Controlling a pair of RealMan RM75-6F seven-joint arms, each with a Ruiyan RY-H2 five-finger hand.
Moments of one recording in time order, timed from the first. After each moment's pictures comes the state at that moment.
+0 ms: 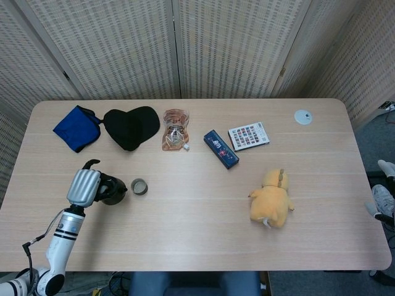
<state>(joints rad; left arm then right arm) -0.47 -1.46 -0.17 -1.43 1.38 1.25 0.07 0.03 -1.04 0.16 -1.60 -1.43 1.60 -0.02</state>
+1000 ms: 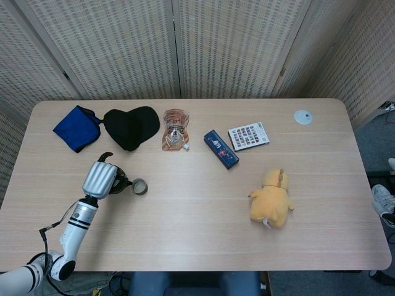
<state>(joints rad) -0.57 -1.57 -0.17 -1.23 1.42 1.20 0.15 0.02 -1.01 0.17 -1.64 -1.39 1.59 -0.05</state>
